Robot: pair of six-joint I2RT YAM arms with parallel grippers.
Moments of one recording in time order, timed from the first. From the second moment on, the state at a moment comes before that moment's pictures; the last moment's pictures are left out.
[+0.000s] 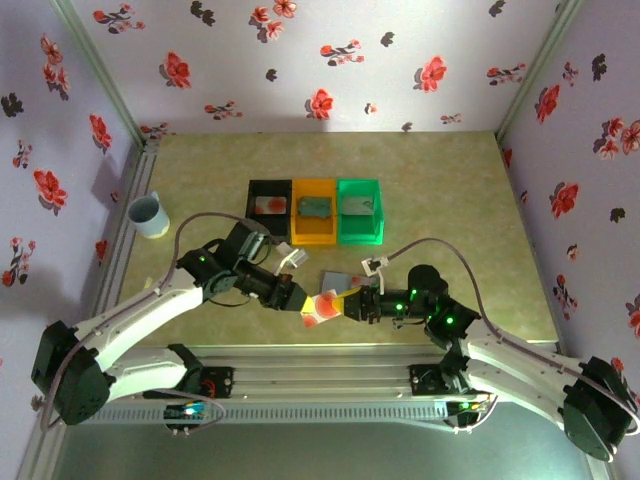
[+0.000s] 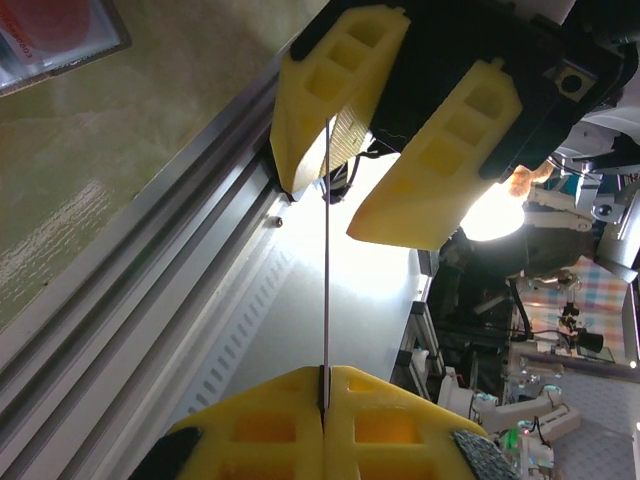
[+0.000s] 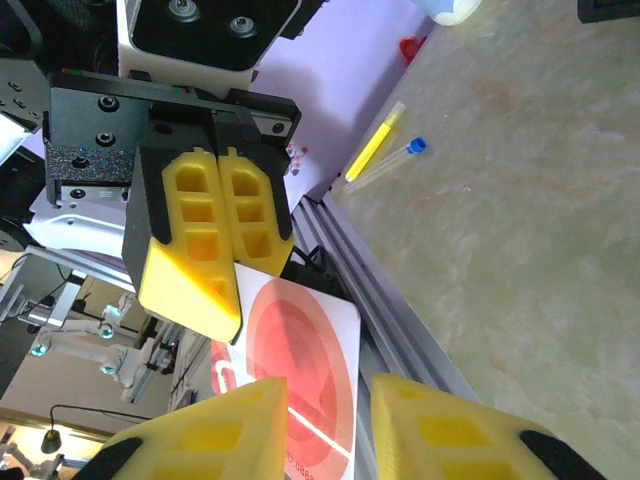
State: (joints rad) left arm -0.77 1.14 0.84 -0.59 0.94 -0.54; right arm 0.81 0.79 0.27 0.32 -0.68 0.81
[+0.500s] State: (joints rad) left arm -0.77 1.14 0.84 -0.59 0.94 -0.52; right arm 0.82 0.79 0.27 0.36 -0.69 0.82
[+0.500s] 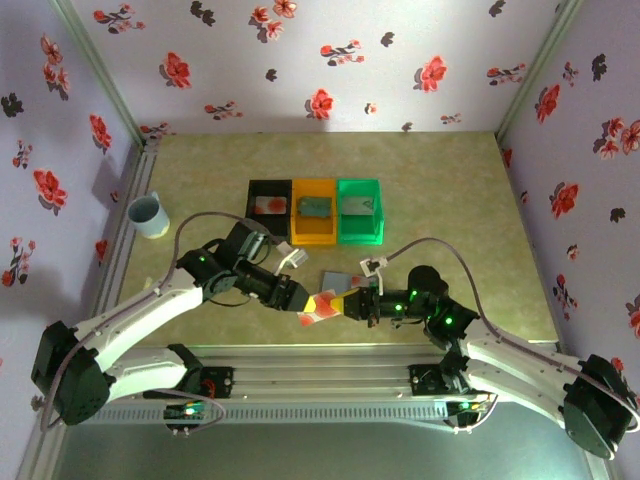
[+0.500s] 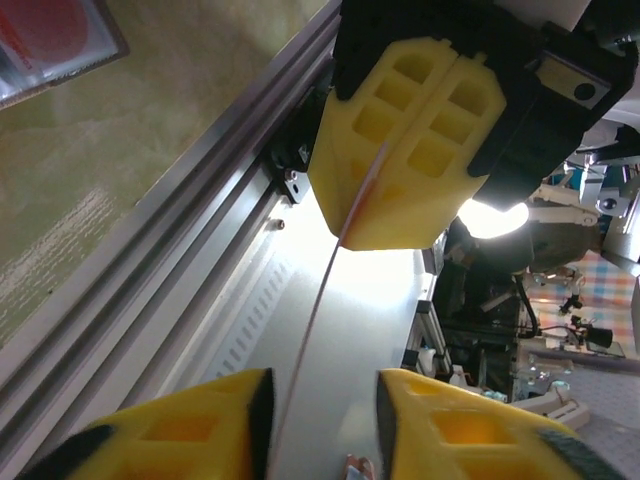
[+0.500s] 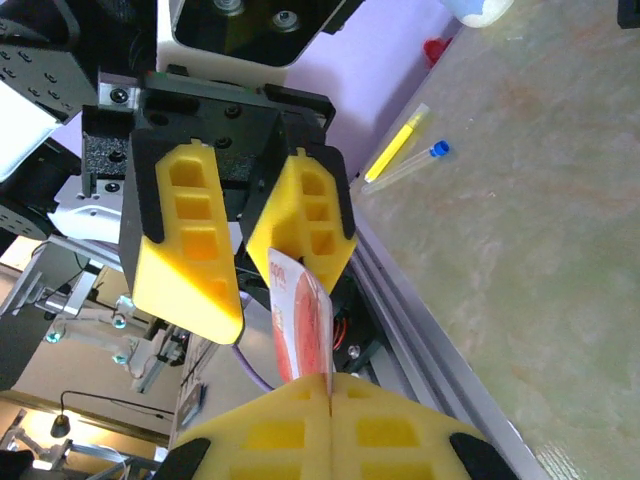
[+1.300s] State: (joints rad) left arm -0.76 0.75 0.56 -0.18 0.78 -0.80; right arm 0.82 0.48 0.23 0.38 -0.47 0.89
